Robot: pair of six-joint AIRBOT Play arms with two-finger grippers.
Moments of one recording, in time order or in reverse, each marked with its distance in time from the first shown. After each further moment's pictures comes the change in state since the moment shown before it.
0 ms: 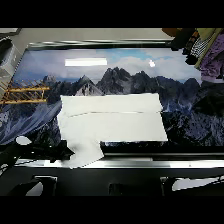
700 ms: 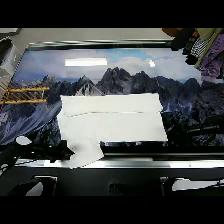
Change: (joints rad) left arm -0.001 0.000 0.000 -0.002 0.001 -0.003; right arm -0.004 0.069 -0.635 0.072 0.169 -0.285
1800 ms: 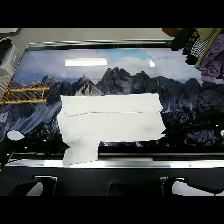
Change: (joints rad) left arm 0.037 0.076 0.133 0.094 -0.081 -0.090; right arm 0.201 0.220 -0.092 -0.020 0.106 -0.014
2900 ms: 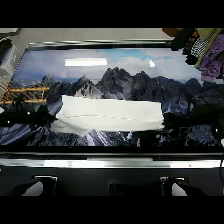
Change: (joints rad) left arm 0.048 -0.181 0.463 0.040 0.023 -0.068; right arm 0.221 0.272 -0.006 -0.139 0.255 0.232
